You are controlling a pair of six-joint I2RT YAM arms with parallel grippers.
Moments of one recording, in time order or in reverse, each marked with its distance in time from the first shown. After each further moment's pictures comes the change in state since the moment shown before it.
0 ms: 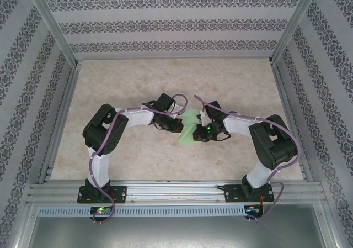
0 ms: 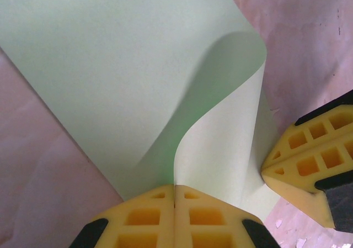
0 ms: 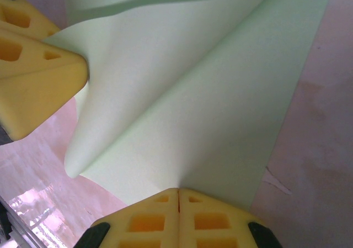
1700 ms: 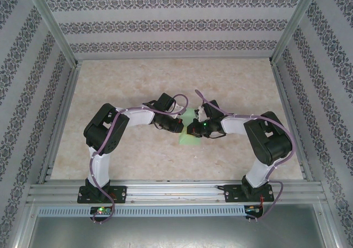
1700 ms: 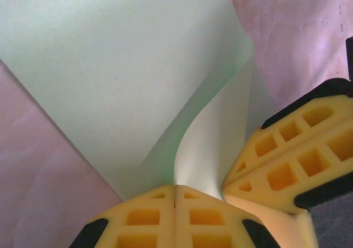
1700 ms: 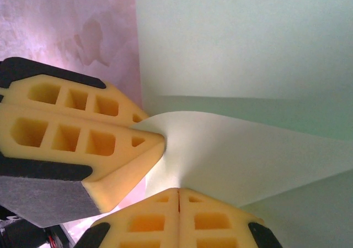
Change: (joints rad) left arm 0.000 0.014 0.010 0.000 0.000 0.030; right arm 0.014 0.058 -0.021 0.296 -0.089 0.230
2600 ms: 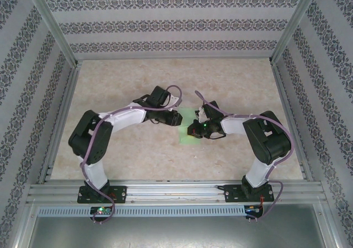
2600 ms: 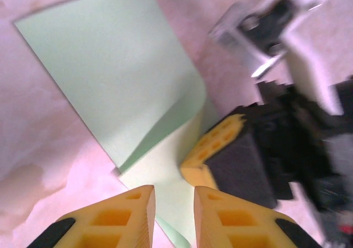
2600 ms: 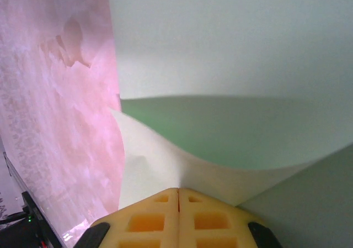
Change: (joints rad) left arm 0.020 -0.224 -0.029 -0.053 -0.067 -0.054; right arm -0.001 0.013 -0.012 0.010 0.018 0.000
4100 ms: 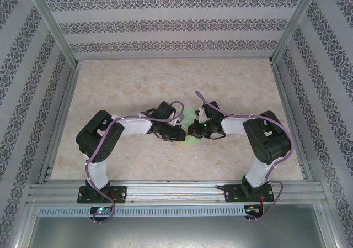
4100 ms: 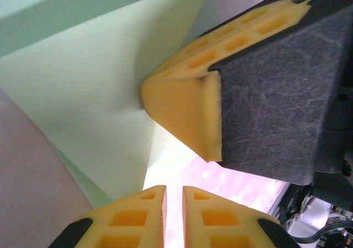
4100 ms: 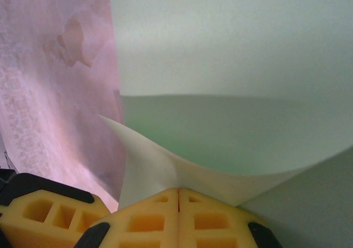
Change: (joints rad) left arm -0.094 0.100 -0.138 0.144 0.154 -0.315; right arm 0.001 0.000 -0.003 0.007 -0.002 0.000
